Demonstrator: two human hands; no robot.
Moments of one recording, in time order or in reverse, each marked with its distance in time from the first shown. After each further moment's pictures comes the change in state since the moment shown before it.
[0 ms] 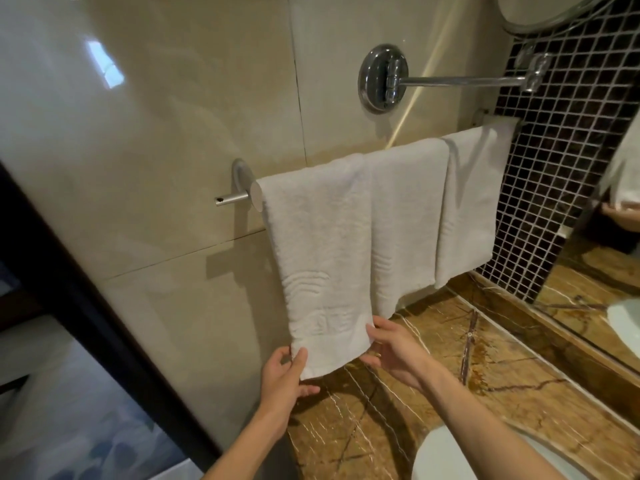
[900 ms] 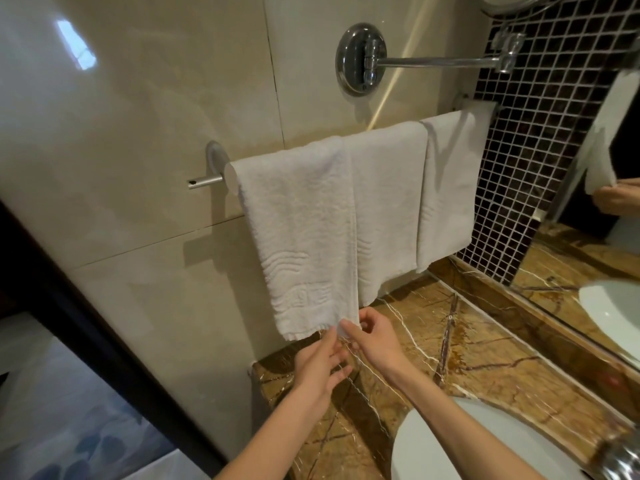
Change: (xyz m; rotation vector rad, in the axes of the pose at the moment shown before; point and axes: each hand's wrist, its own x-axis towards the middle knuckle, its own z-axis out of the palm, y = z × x) left_hand -0.028 0.000 0.073 -0.288 -0.091 -0.324; right_hand -0.024 0.018 0.016 -0.495 0.277 -0.320
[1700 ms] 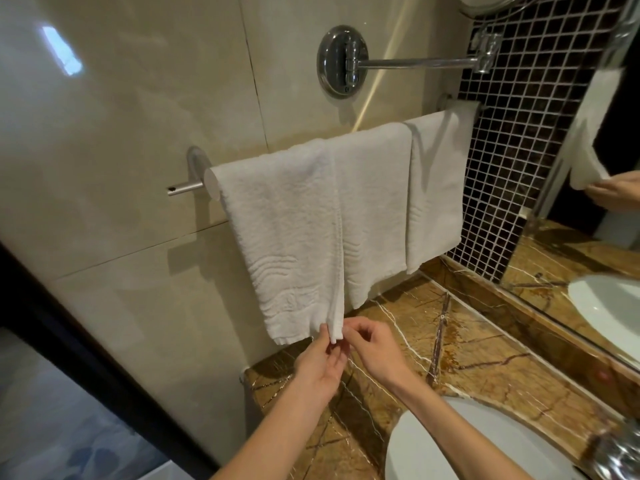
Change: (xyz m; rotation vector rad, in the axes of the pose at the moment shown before) left_hand 0.013 0.001 0.025 -0.389 -0.014 -0.166; right_hand -0.014 -0.006 -0.016 -0.059 -0.079 -0.140
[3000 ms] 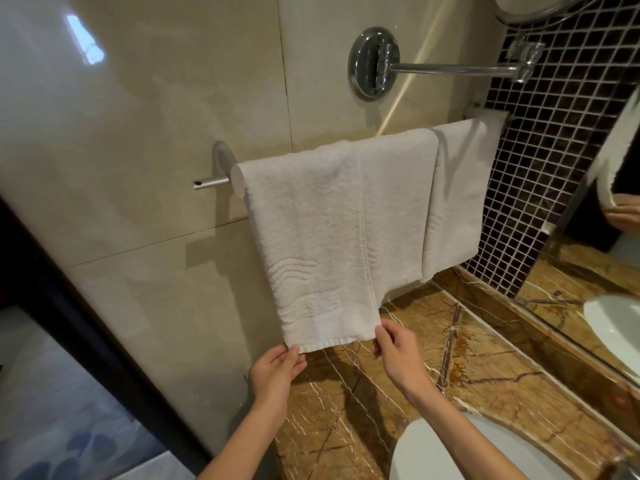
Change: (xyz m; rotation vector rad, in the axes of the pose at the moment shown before) left_hand 0.020 0.038 -0.076 0.461 0.193 0.495; right_hand 0.006 0.009 -0.007 -0.116 0.167 0.082
